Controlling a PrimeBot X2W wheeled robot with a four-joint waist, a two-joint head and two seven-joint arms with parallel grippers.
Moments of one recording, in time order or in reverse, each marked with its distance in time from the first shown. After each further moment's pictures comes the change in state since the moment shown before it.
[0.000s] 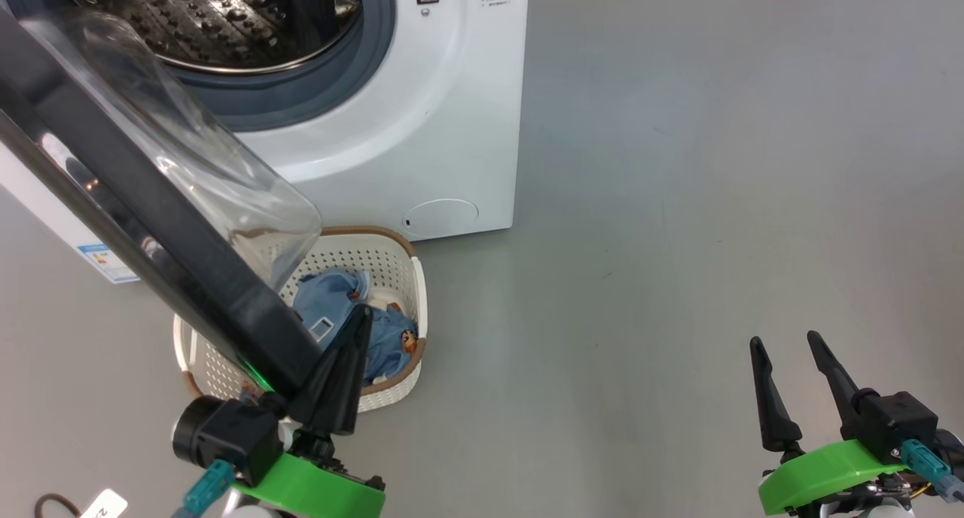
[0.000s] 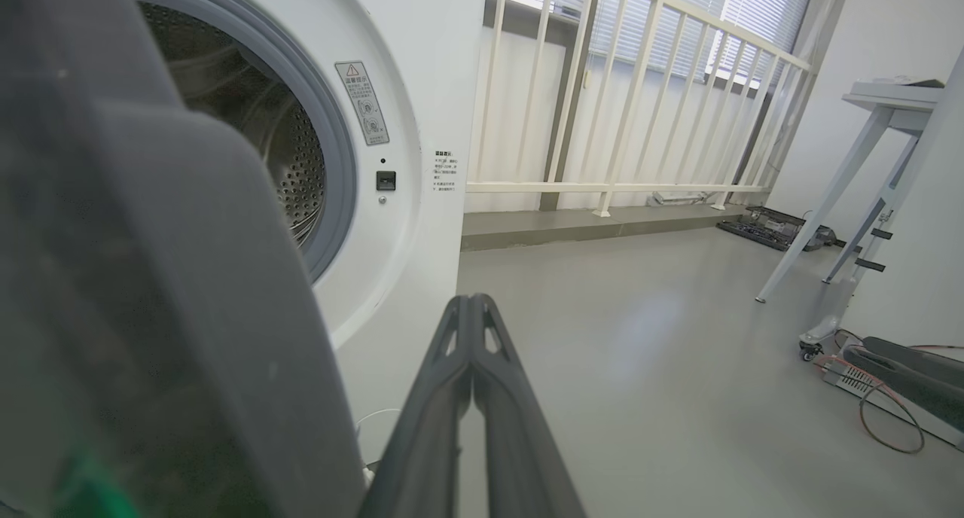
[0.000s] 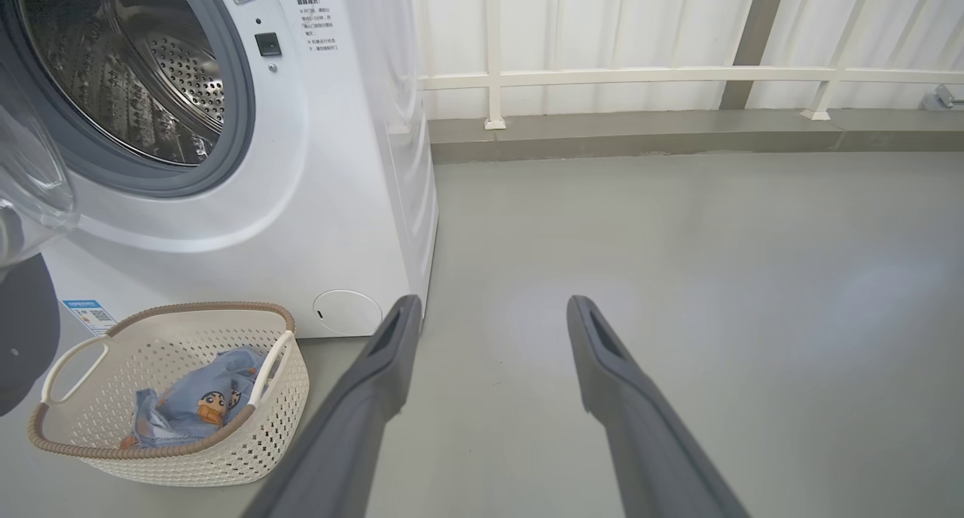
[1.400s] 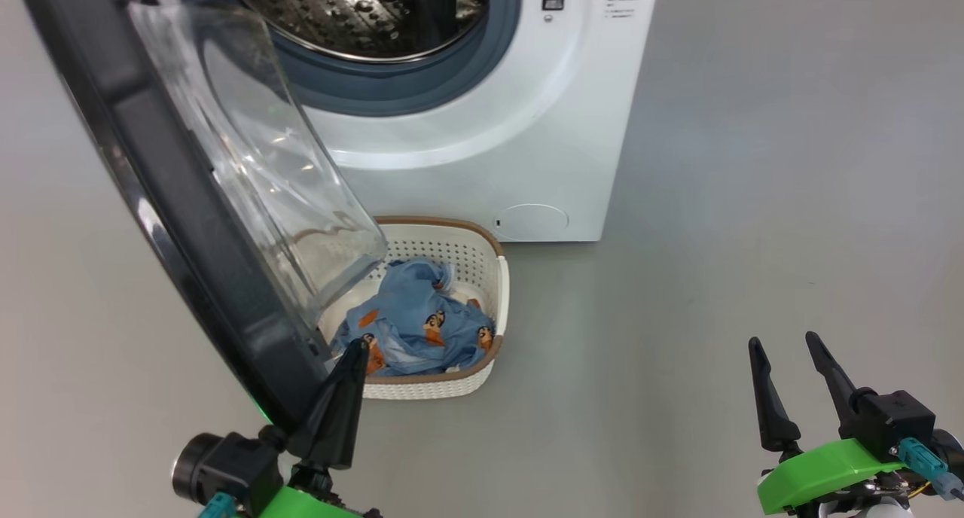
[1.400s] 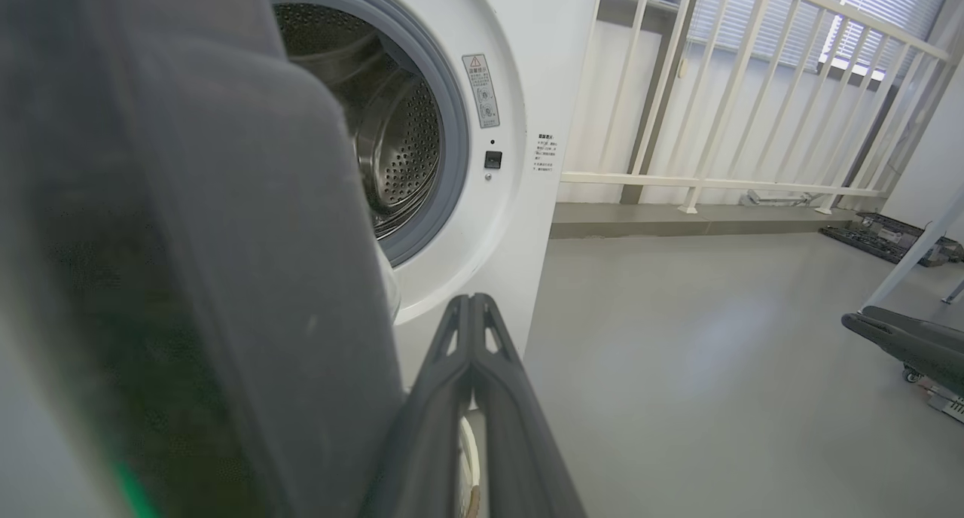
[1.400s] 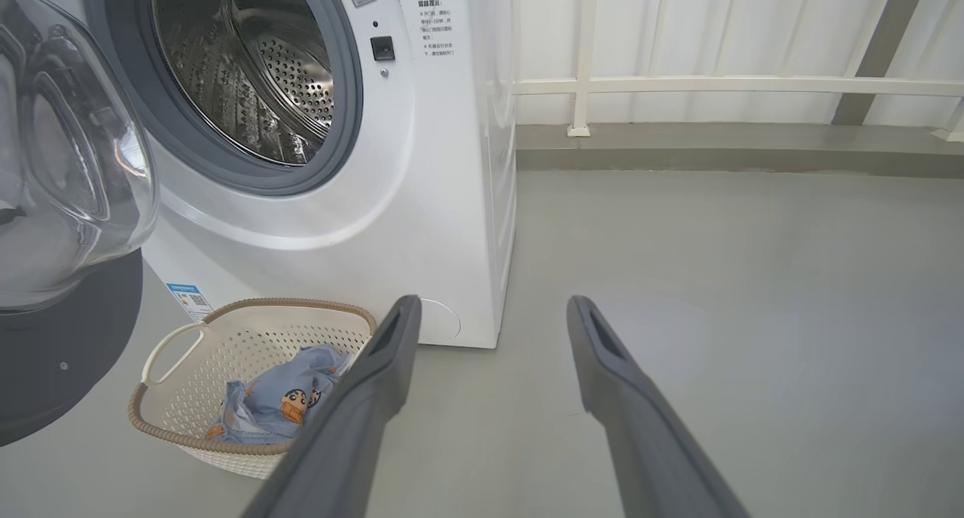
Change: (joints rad) left arm 0.079 -0.037 0.053 0.004 0.040 -0.010 0.000; right arm -0.008 0.000 0.001 0.018 0.002 0.000 0.000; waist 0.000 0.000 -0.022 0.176
